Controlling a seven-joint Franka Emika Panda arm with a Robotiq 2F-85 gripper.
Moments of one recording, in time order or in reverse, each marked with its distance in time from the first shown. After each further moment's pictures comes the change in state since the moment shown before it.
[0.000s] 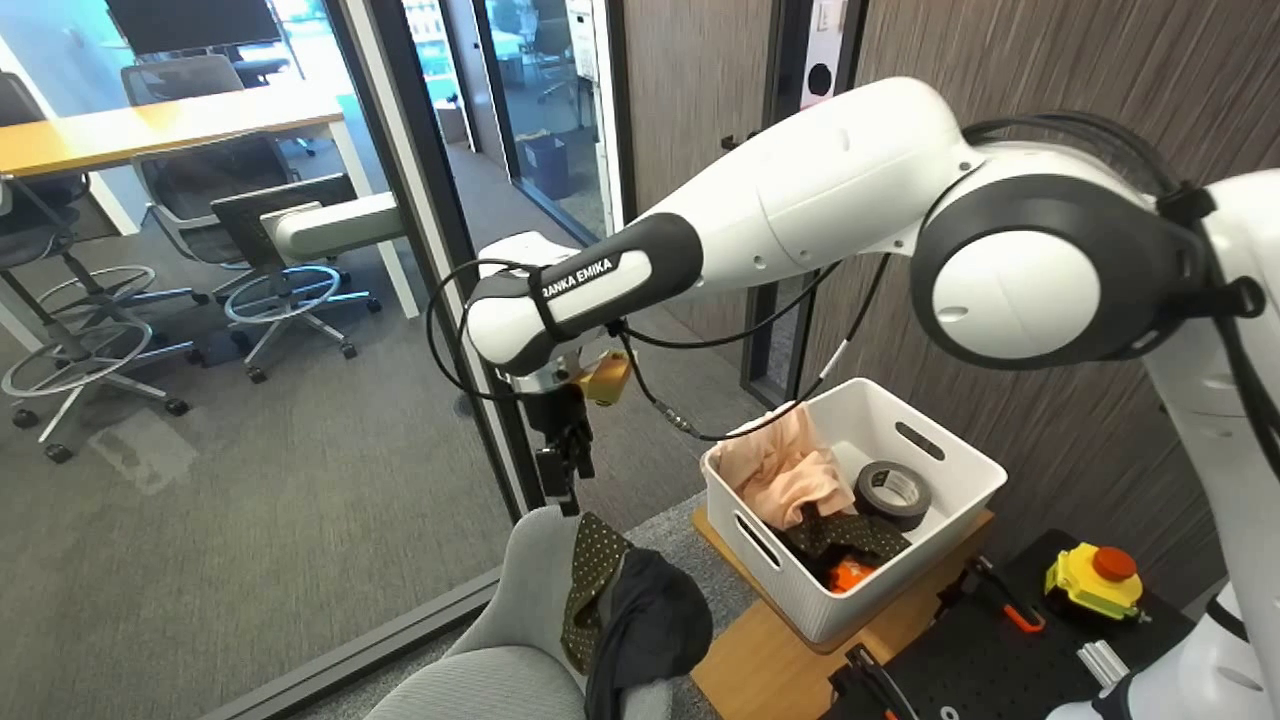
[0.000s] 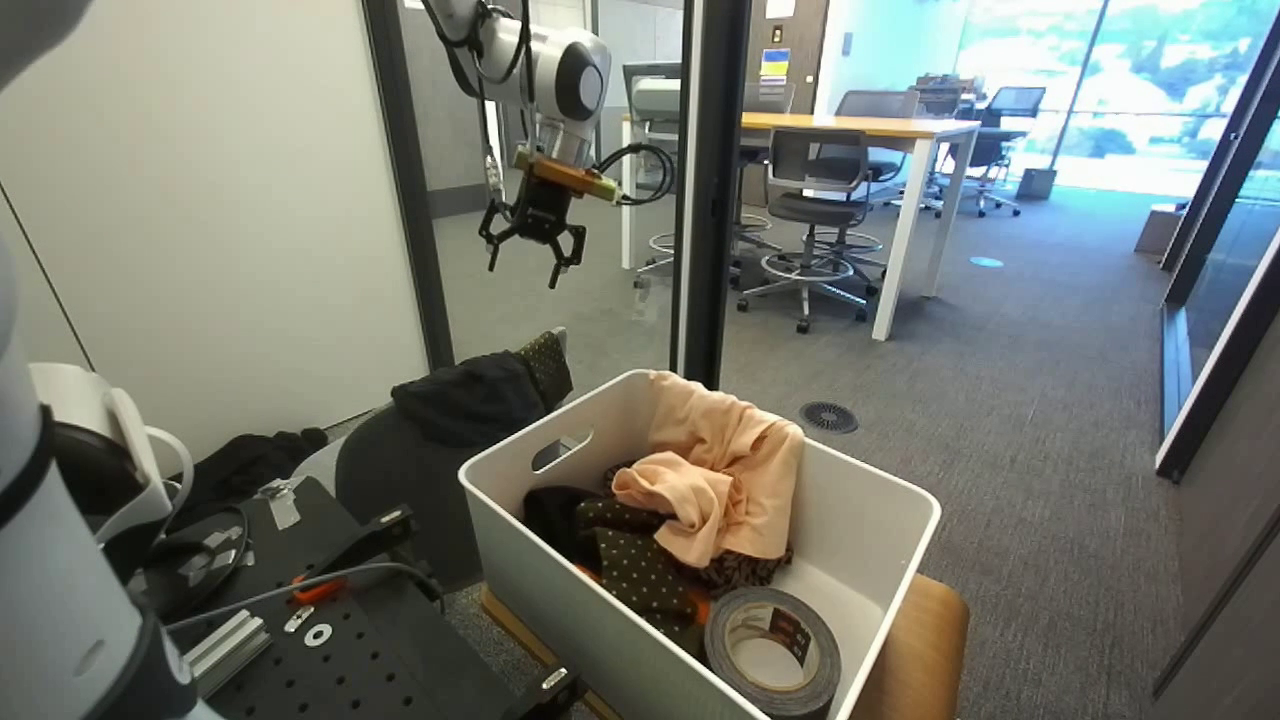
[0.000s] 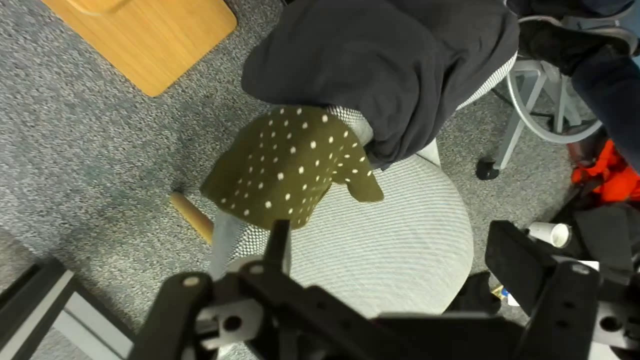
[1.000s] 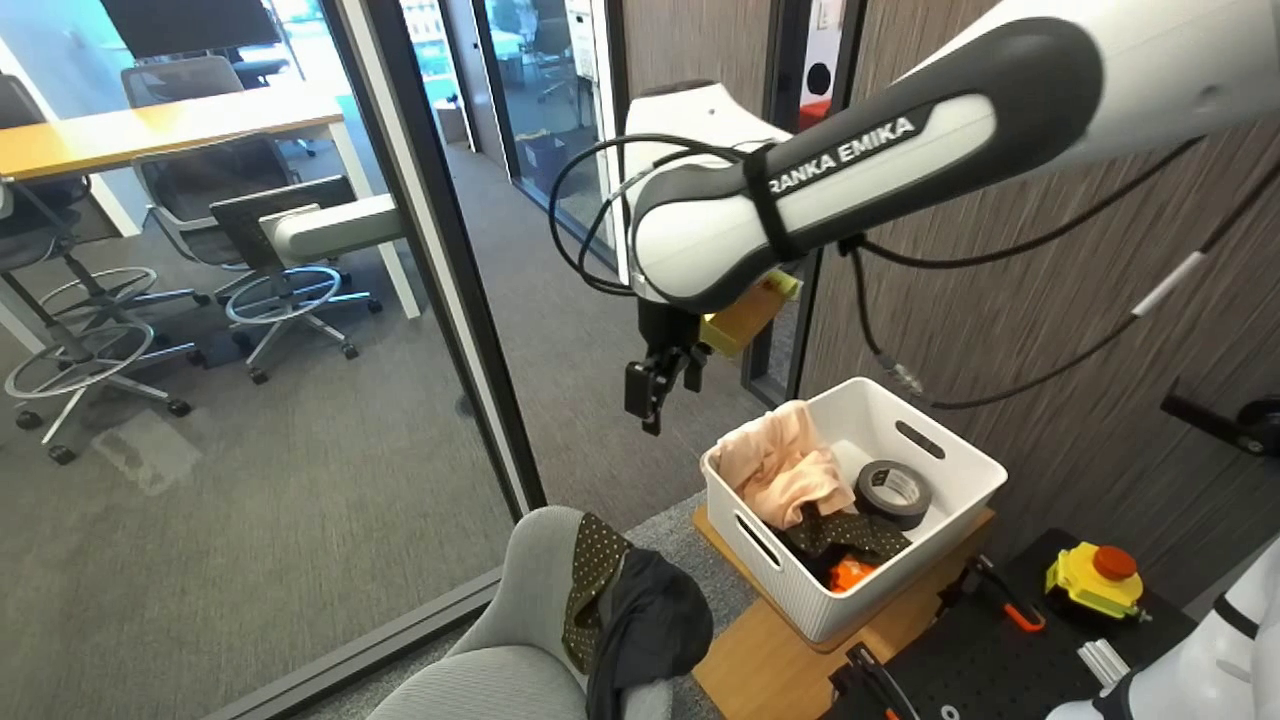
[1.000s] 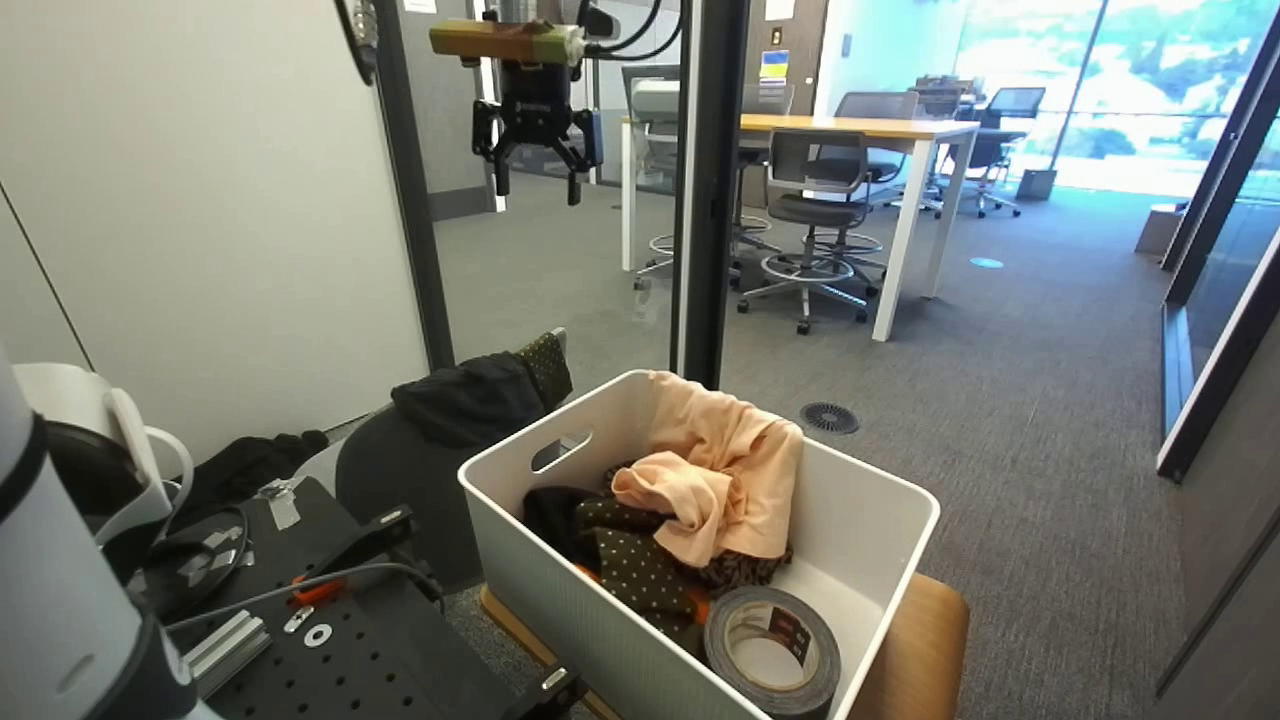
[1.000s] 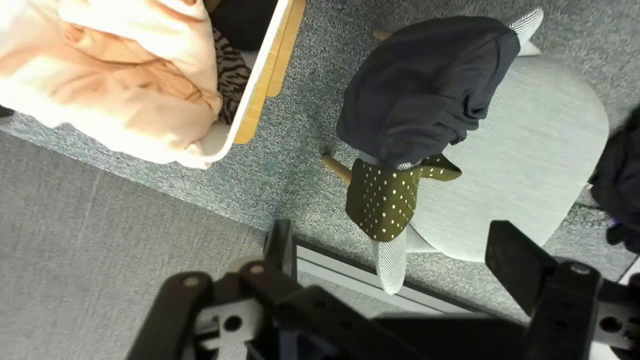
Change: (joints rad) arm -0.113 -0.746 -0.018 -0.729 -0.008 0.333 0.429
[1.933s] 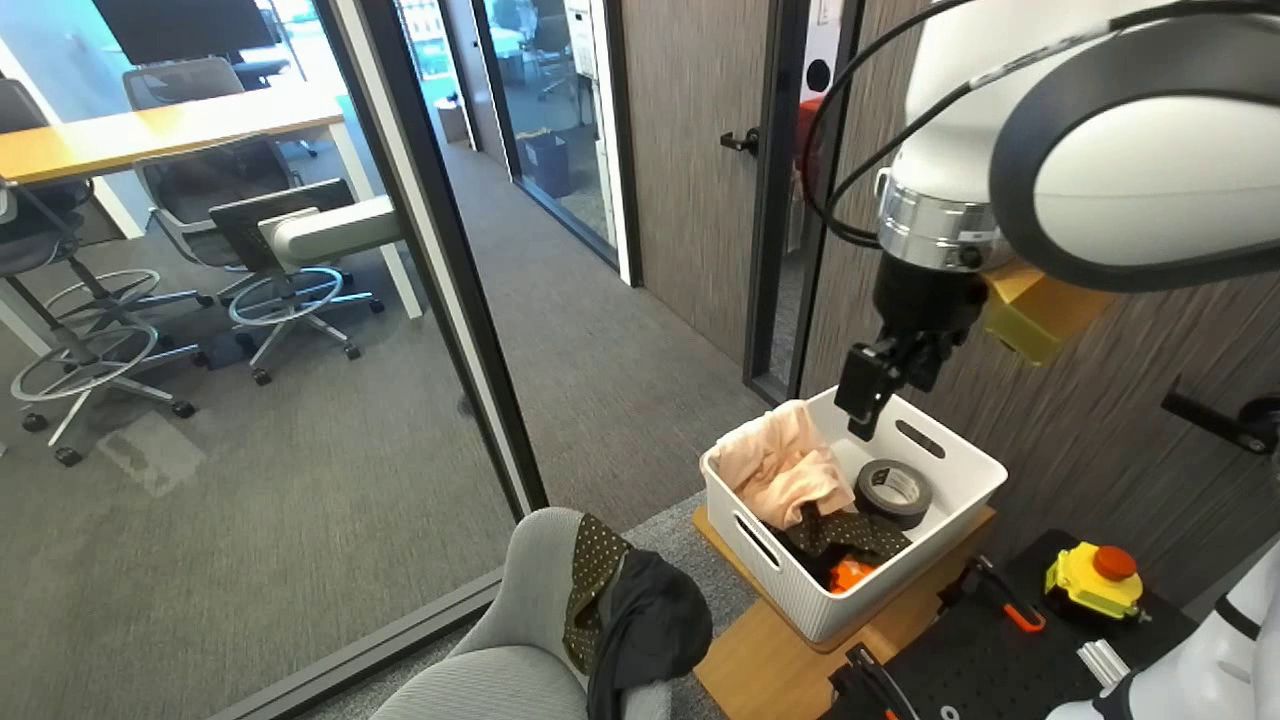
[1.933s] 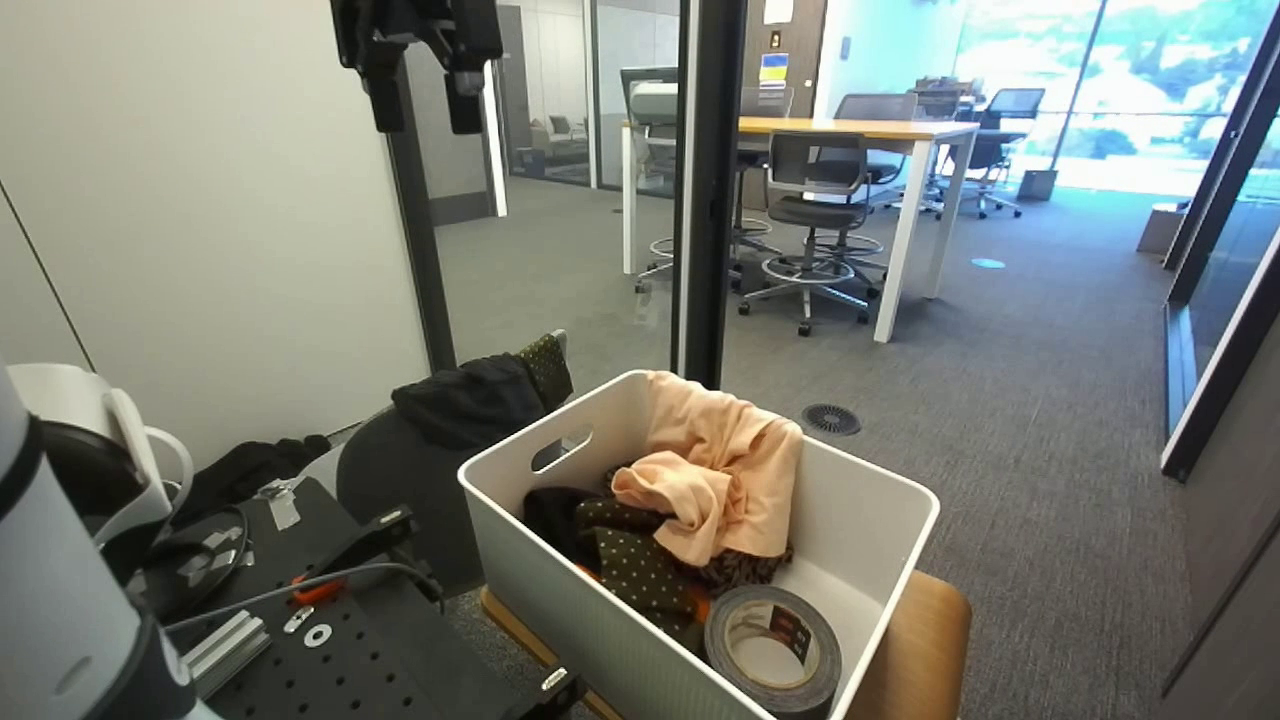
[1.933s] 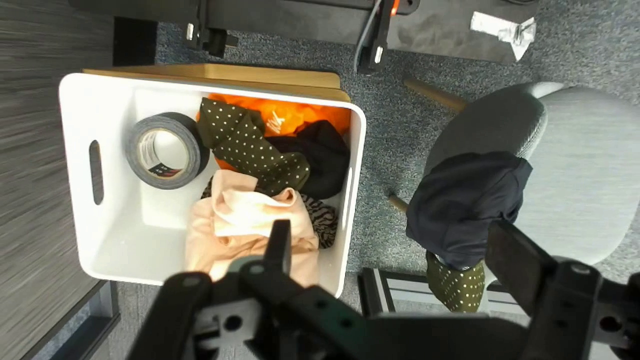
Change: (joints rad) arm -0.008 -0.763 -0.084 -0.429 -0.008 -0.340 0.204
